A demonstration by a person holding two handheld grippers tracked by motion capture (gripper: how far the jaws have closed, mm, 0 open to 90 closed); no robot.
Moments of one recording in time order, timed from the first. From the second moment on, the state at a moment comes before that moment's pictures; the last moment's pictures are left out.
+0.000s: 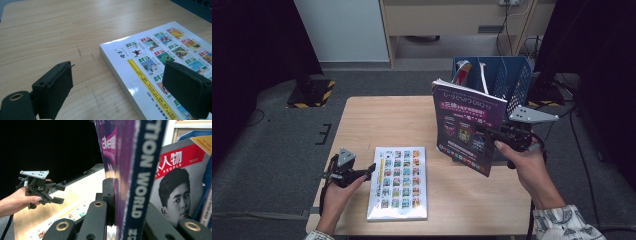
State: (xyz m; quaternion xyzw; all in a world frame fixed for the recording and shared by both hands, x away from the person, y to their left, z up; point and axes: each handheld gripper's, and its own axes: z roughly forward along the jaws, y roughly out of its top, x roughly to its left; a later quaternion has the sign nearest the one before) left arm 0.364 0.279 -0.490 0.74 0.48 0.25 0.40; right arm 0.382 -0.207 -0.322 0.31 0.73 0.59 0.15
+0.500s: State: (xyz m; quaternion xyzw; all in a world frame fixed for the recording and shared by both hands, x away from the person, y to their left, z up) left arm 0.364 0.279 -0.490 0.75 0.48 0.25 0.39; right arm 0.371 -0.240 -0.325 0.33 0.72 0.59 0.17
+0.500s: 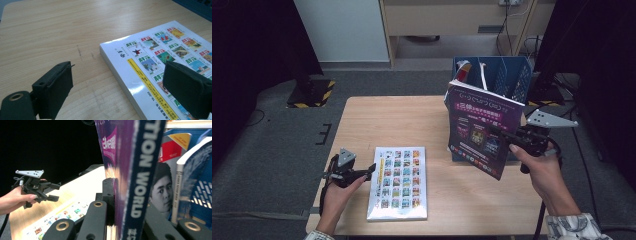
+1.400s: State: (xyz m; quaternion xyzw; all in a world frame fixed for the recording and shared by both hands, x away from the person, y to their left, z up) left arm 0.364 0.279 -0.491 0.75 0.48 0.25 0.39; right arm 0.349 -0.287 -0.319 0.35 0.70 0.59 0.19
